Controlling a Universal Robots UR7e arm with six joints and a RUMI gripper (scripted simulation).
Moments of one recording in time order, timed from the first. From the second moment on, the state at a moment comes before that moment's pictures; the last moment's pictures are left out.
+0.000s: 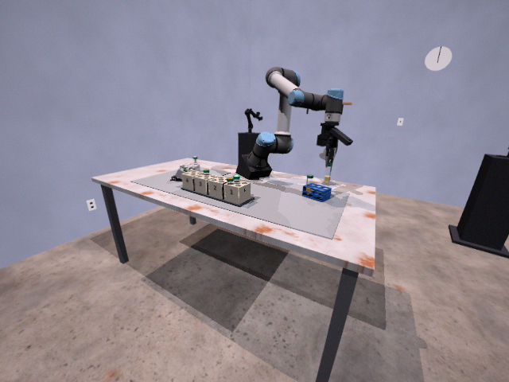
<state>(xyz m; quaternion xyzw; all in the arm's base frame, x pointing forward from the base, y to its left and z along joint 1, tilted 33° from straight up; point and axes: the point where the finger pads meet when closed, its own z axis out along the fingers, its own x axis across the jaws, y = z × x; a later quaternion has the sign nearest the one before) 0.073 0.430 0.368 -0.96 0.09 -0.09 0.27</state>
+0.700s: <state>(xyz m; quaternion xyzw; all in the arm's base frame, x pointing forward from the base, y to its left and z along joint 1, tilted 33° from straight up) 0.061 0.402 0.415 -0.96 0.09 -0.09 0.27</state>
